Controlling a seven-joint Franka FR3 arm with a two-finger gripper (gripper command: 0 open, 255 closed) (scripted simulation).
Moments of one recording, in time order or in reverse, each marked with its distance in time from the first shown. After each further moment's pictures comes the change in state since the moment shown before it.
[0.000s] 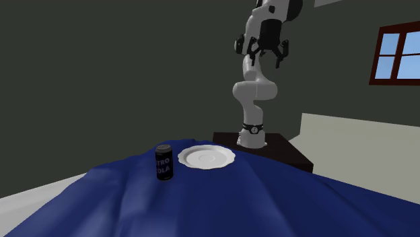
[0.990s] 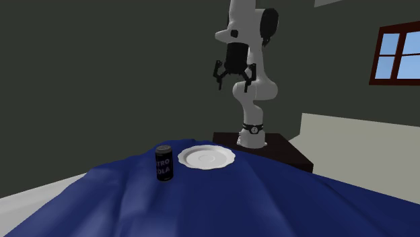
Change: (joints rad) arm -0.066 0.278 -0.234 -0.027 -0.098 0.309 -0.206
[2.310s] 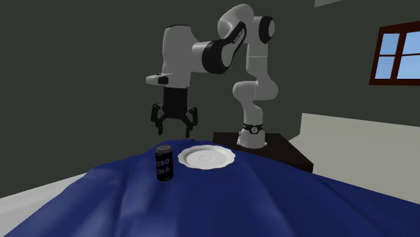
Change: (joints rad) arm -0.098 0.741 -0.237 0.385 0.272 0.307 -0.452
